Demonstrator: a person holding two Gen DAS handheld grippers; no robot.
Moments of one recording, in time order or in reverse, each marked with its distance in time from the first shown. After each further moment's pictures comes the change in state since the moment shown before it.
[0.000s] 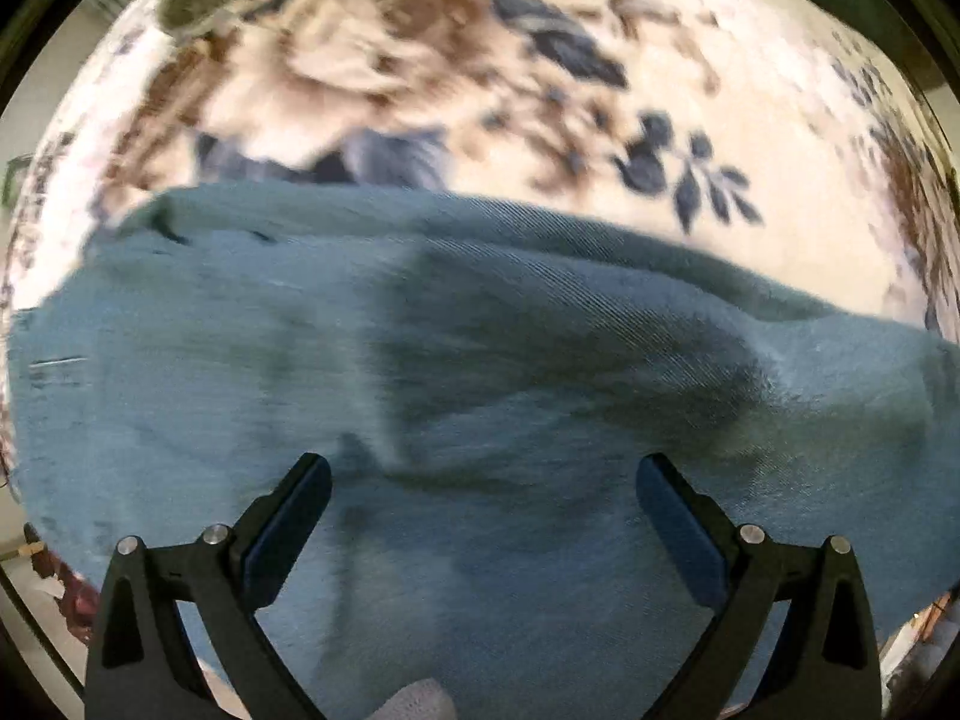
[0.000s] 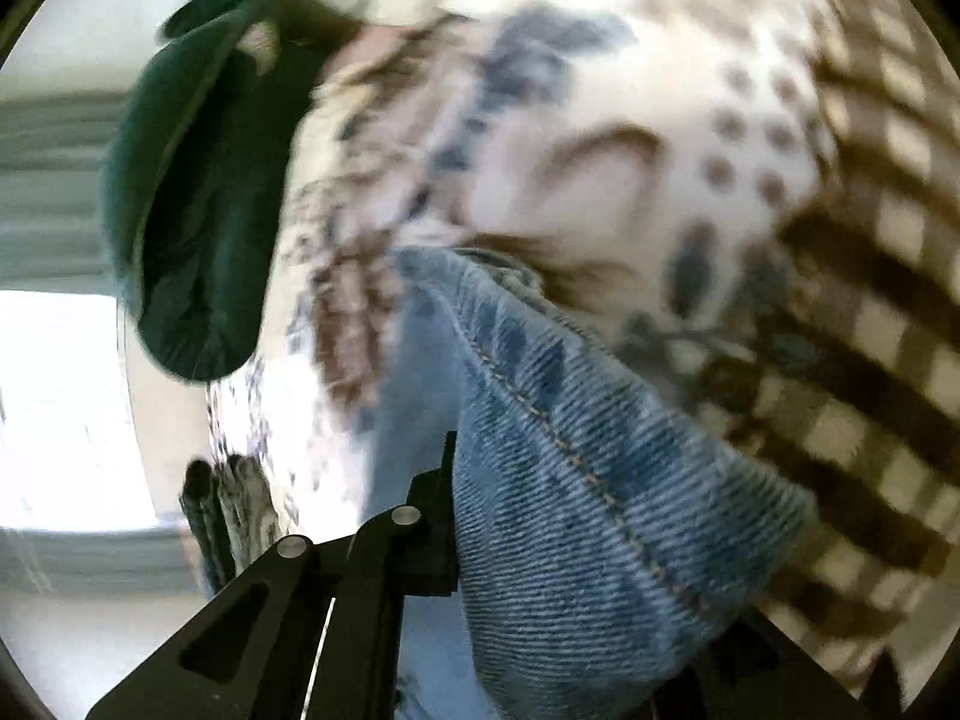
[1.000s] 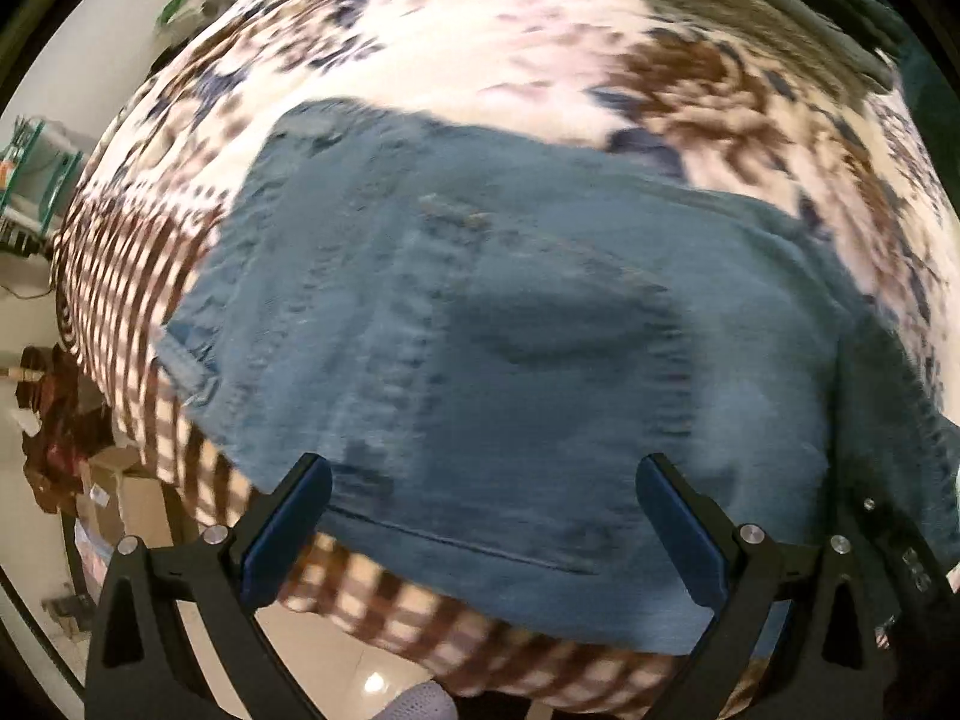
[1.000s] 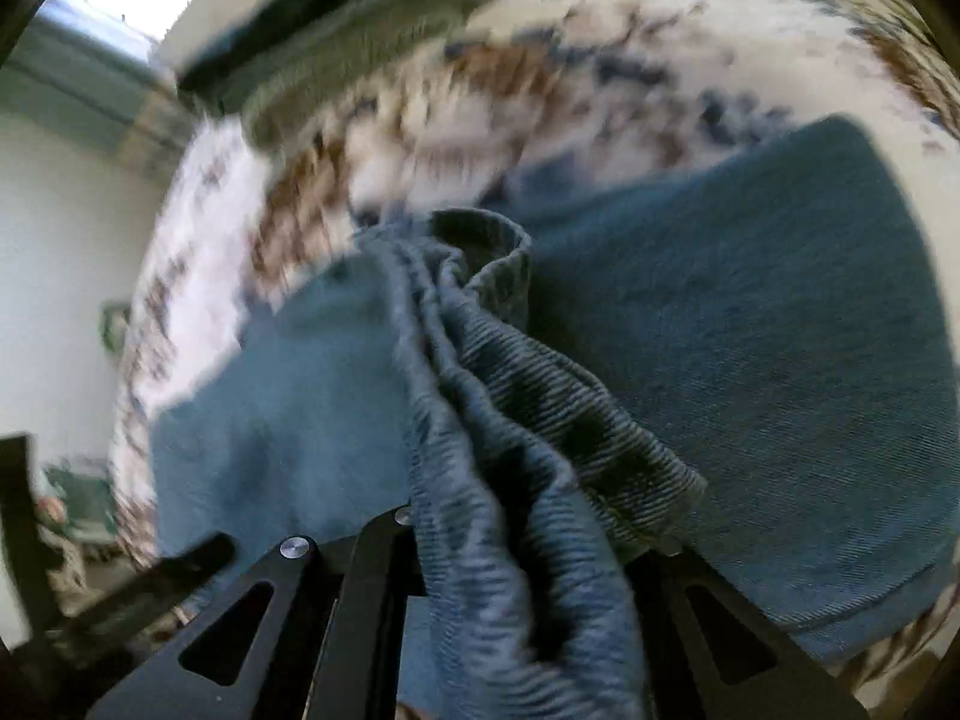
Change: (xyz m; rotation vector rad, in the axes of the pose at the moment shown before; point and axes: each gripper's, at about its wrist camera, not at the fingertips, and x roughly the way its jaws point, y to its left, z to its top) left arm -0.024 0.288 -0.073 -0.403 -0.037 0.076; right arm 0.187 0.216 -0.421 -0.807 0.423 -0.247
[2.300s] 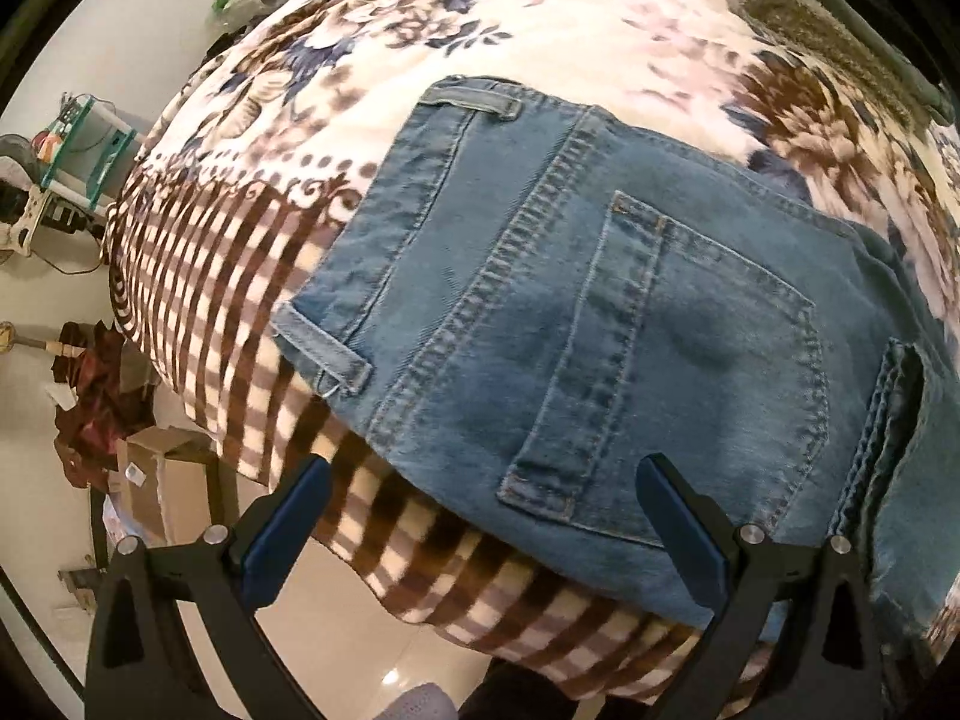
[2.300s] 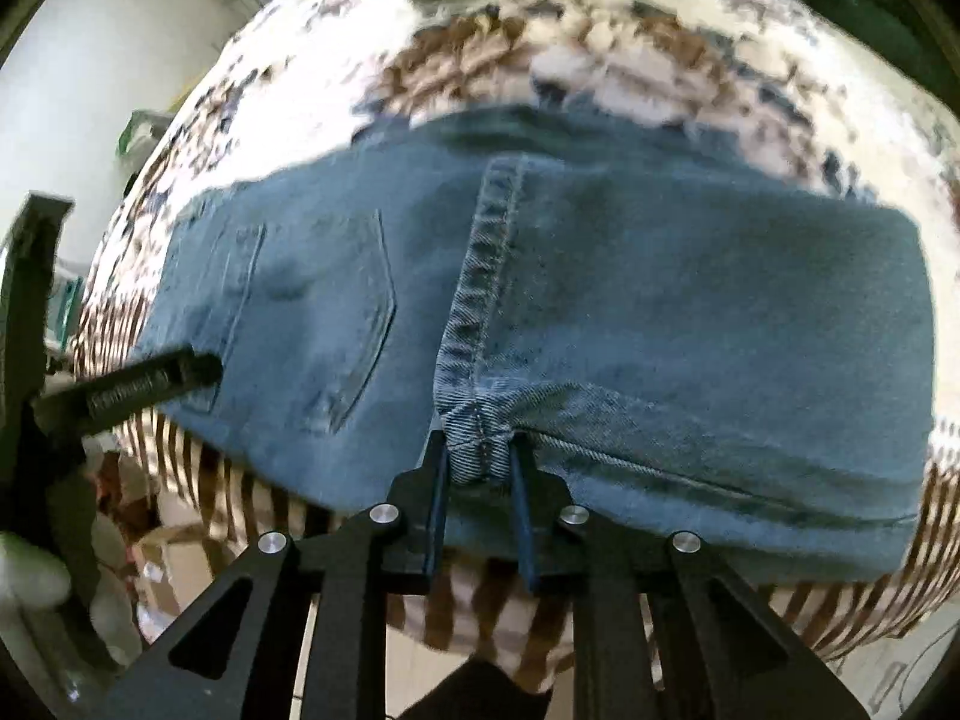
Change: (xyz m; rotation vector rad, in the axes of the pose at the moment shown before) left arm 0.005 0.056 -0.005 -0.051 -0.009 0.114; right arm 0.007 0.077 -0.050 -0.316 0.175 -0.022
